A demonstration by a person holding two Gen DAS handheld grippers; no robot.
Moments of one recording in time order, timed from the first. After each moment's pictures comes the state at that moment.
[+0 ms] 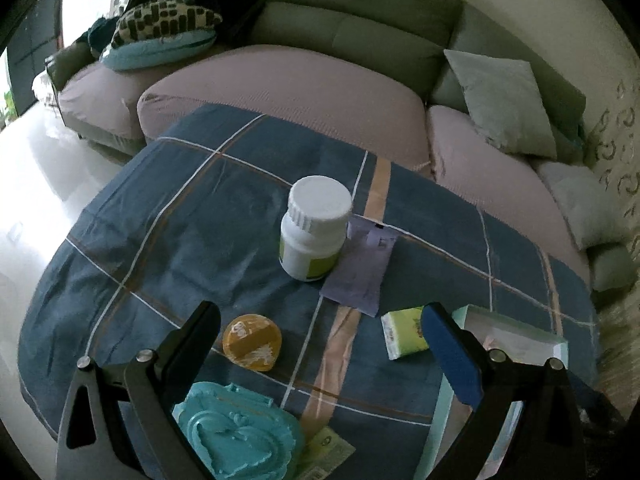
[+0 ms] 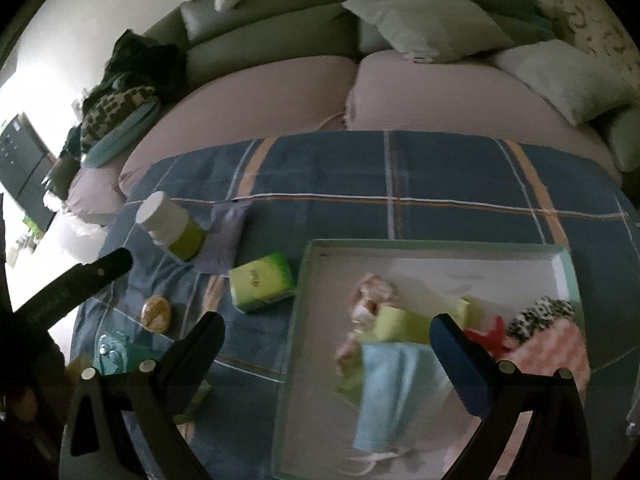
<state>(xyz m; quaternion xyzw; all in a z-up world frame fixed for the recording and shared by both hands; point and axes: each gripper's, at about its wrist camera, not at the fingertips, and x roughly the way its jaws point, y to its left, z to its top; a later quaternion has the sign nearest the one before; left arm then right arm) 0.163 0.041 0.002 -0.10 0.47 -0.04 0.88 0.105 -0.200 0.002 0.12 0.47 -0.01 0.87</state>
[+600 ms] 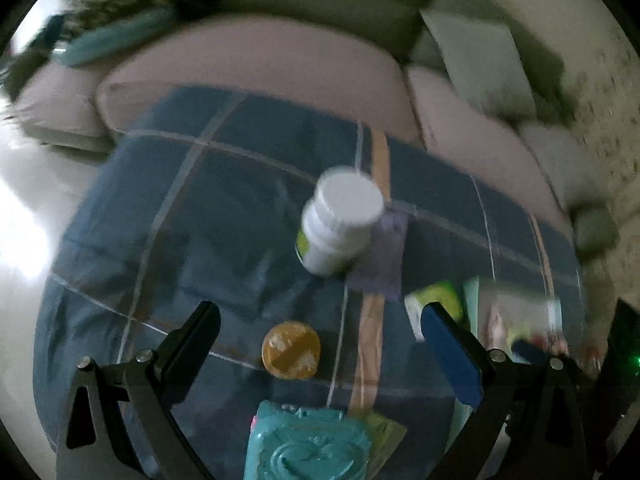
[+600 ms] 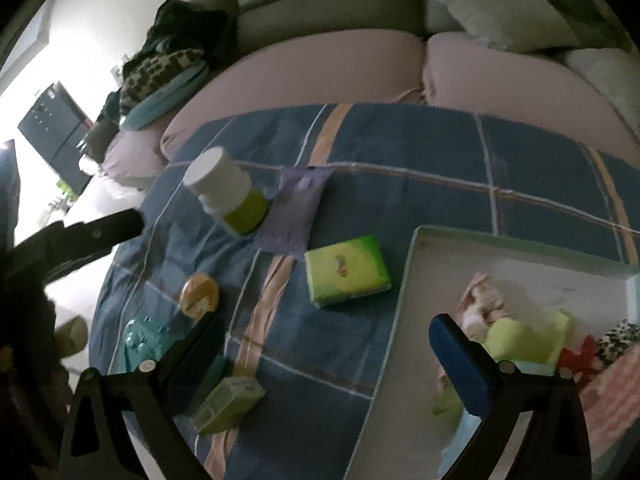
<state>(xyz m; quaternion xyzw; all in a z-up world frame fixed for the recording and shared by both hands) 0.207 0.083 -0.007 -0.06 0.55 -0.13 0.82 0.134 -0.142 -0.028 0.11 0.50 0.08 0.85</state>
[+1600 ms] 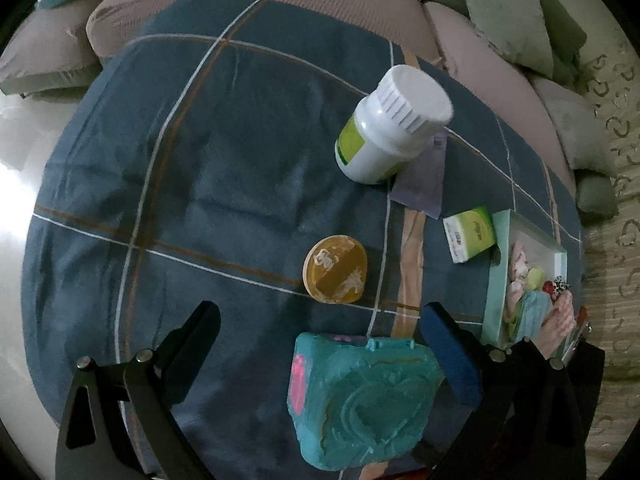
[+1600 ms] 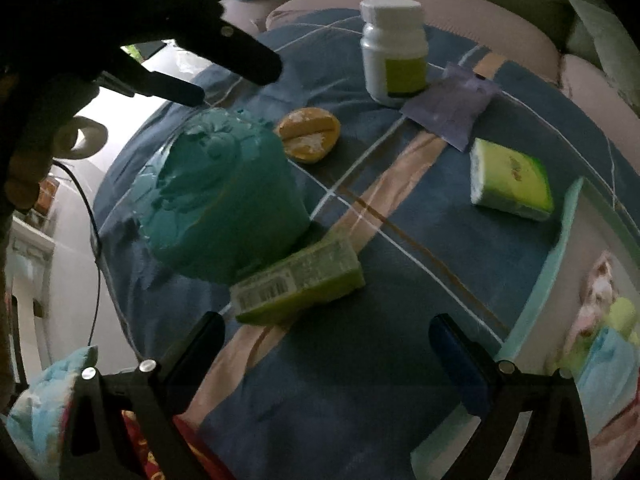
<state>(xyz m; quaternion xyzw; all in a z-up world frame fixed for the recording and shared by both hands) 0.198 0.121 -0.054 -0.08 0.65 -0.14 0.74 0.082 -0.048 -0.086 -0.06 0.56 0.24 0.79</state>
